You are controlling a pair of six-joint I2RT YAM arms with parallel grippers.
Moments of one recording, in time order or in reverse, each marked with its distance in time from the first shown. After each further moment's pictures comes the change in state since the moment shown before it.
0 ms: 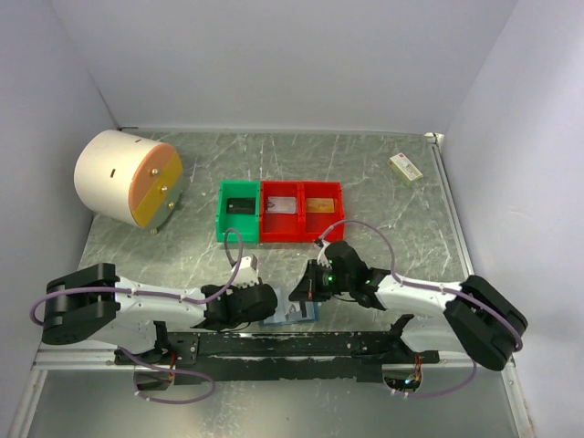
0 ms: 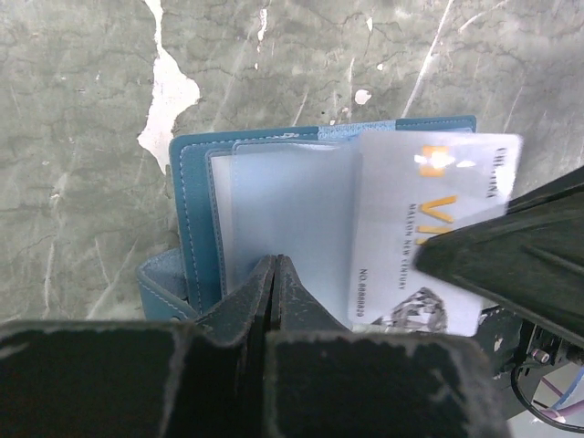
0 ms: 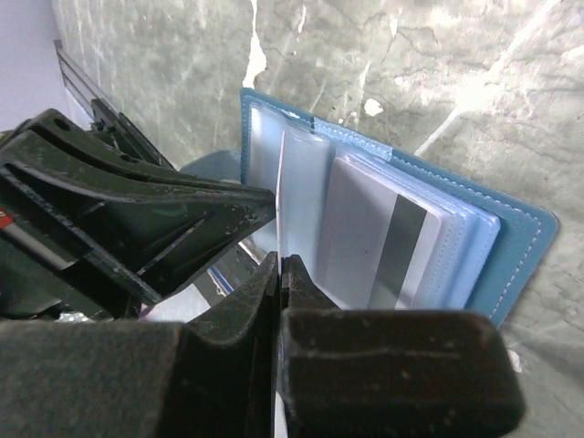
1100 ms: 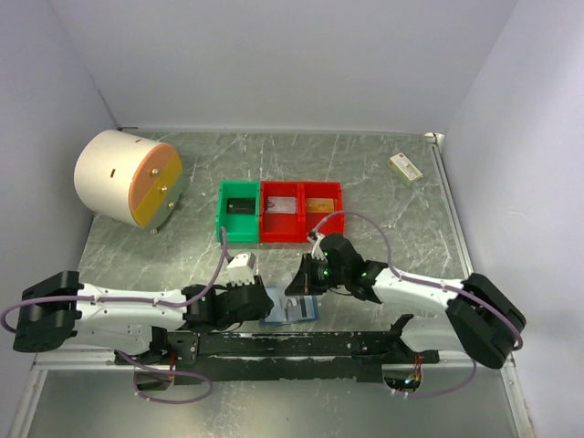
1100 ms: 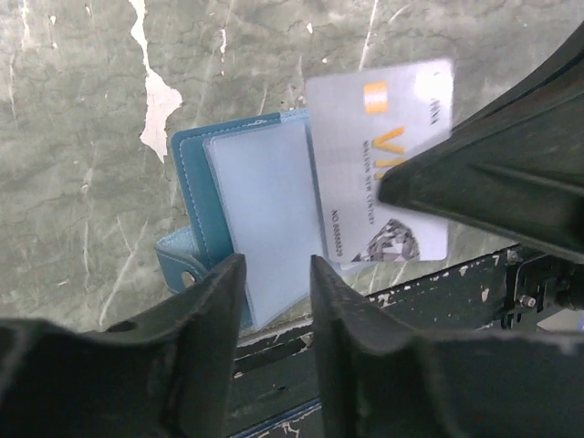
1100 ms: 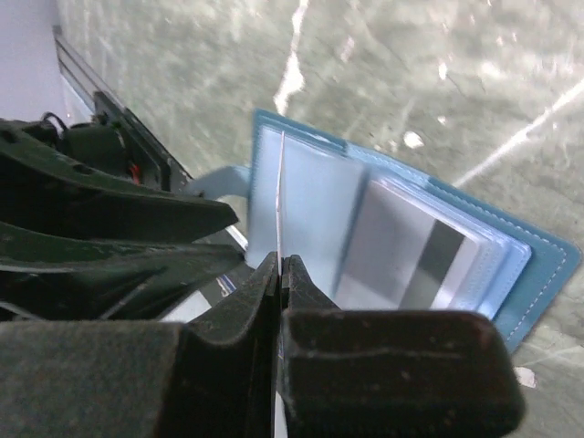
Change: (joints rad) left arm -0.042 -0.177 0.020 -0.138 -0.039 0.106; right arm 0.002 0.010 0.088 -0.096 -0.001 -0.075
